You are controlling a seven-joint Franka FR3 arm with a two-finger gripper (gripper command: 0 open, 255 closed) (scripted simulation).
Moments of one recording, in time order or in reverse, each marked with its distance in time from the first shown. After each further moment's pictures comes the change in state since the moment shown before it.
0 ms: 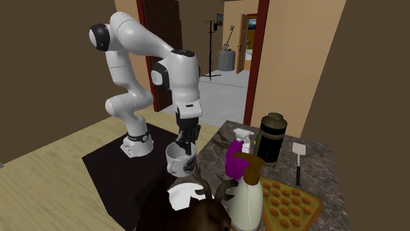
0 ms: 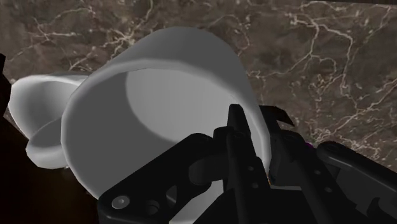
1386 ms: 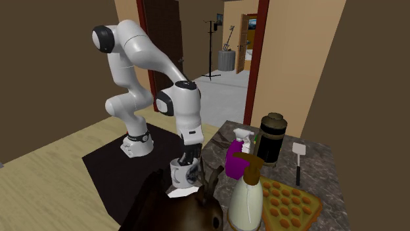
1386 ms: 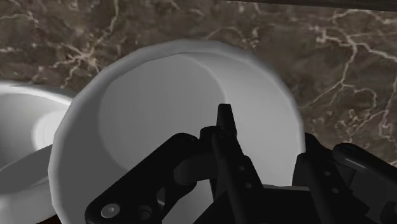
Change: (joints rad) arm -0.002 0.119 0.009 -0.135 -0.009 0.262 0.010
